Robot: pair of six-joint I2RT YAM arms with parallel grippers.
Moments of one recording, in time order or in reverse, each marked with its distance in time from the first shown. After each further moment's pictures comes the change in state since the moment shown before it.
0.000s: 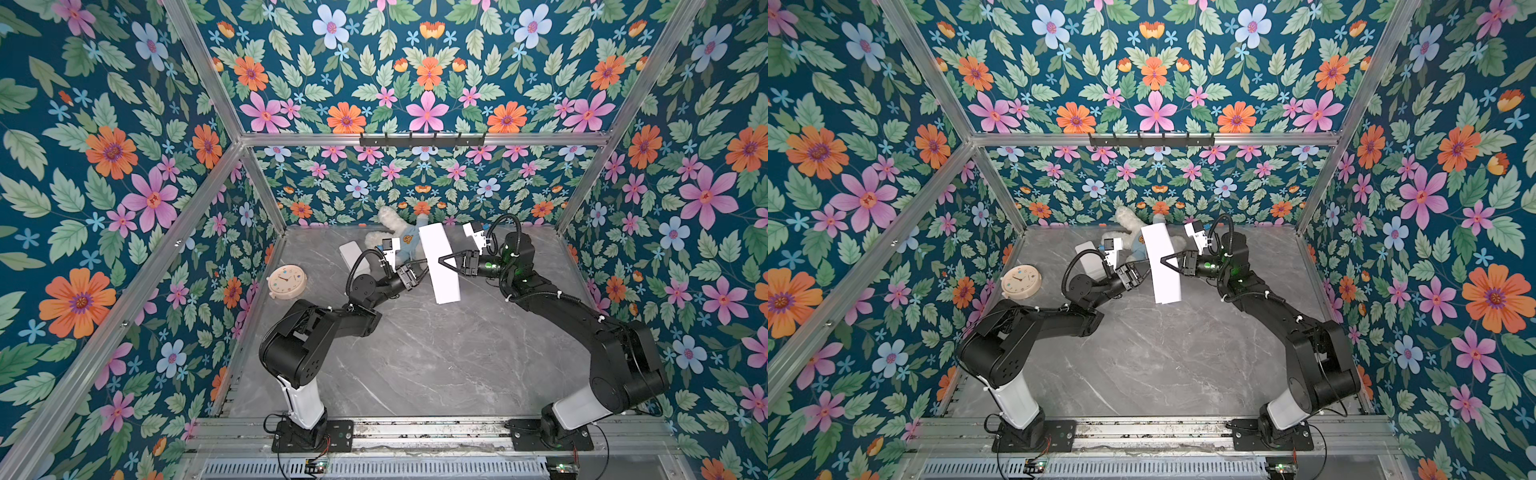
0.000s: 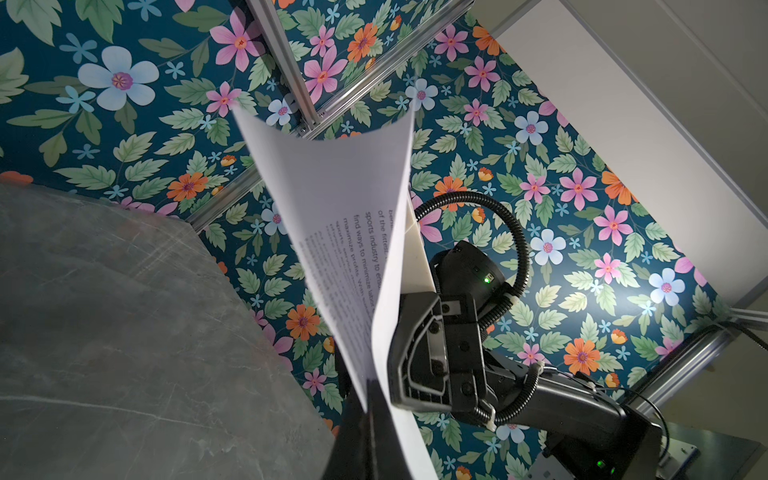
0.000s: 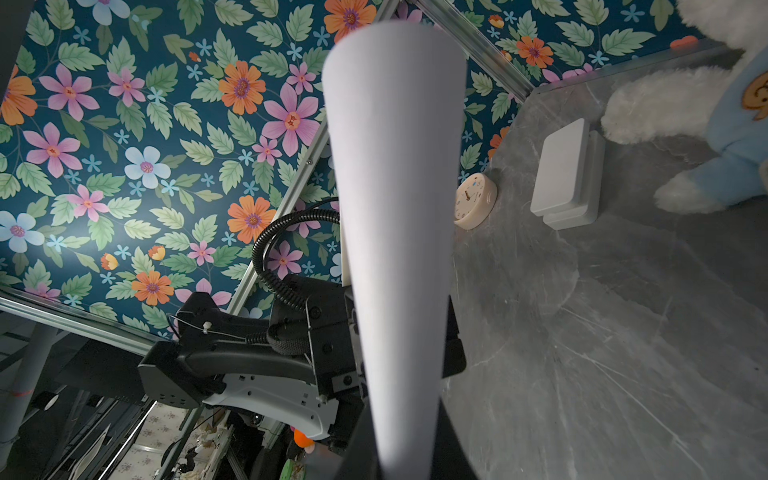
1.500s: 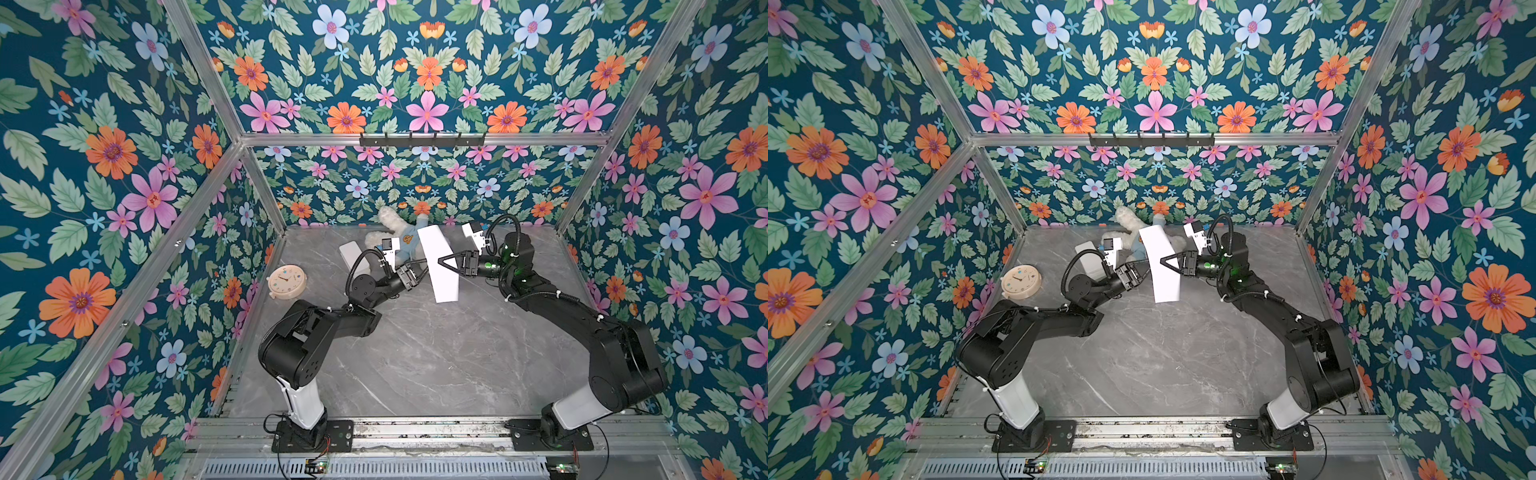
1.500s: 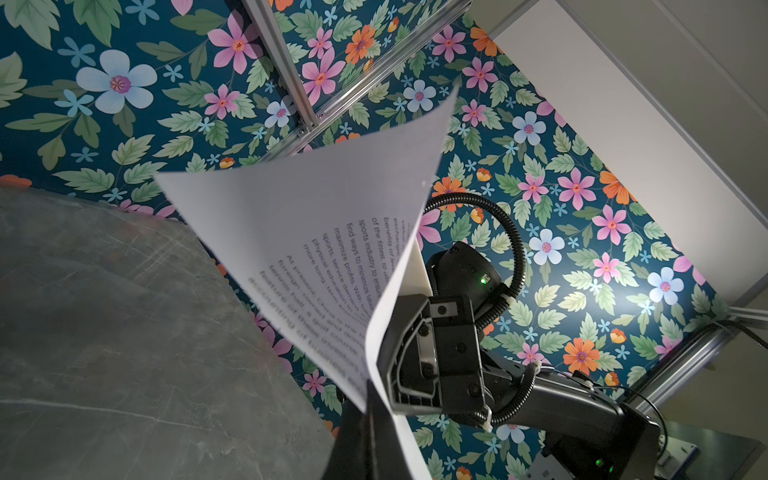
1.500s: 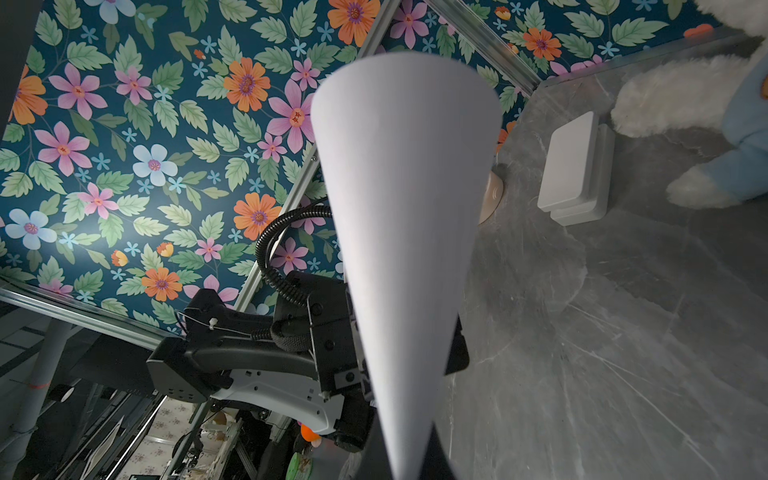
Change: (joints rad) left arm 0.000 -0.005 -0.003 0.001 -0.001 0.003; right arm 0.000 0.005 -0.002 0.016 -0.014 0.017
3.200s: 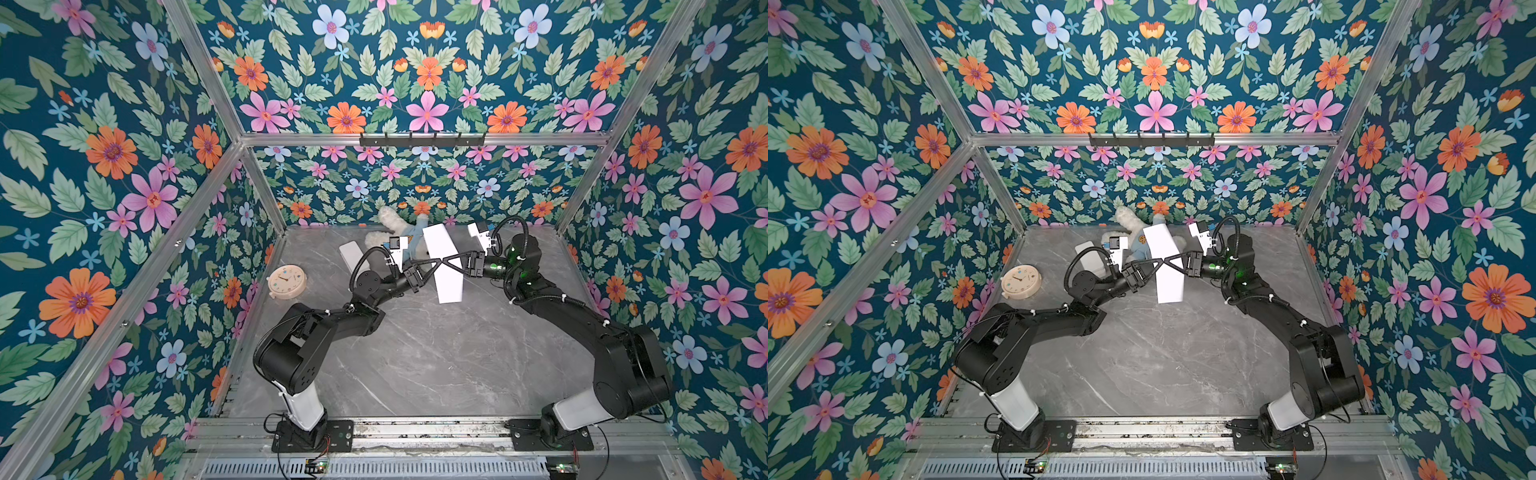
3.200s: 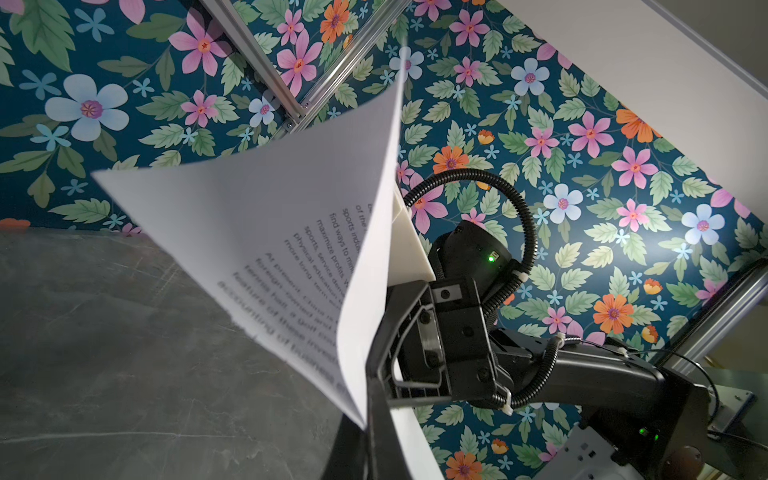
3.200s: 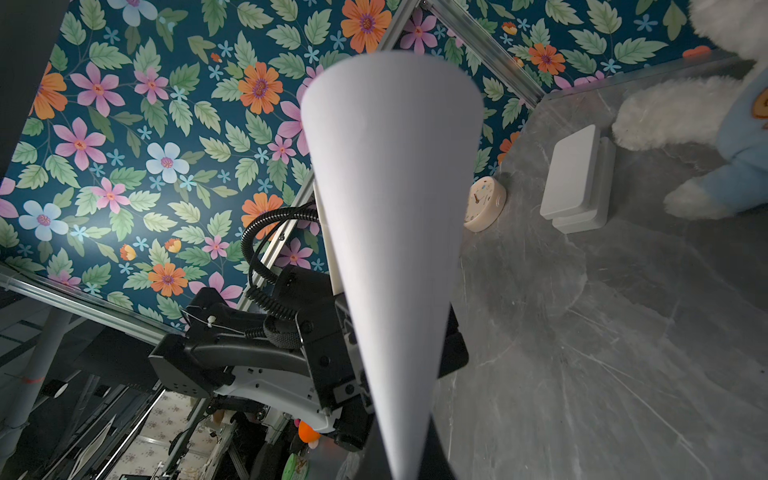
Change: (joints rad) left arm -0.037 -0.039 0.038 -0.103 0.012 0.183; right arm -0.021 -0.046 -0.038 0.036 -0.015 0.012
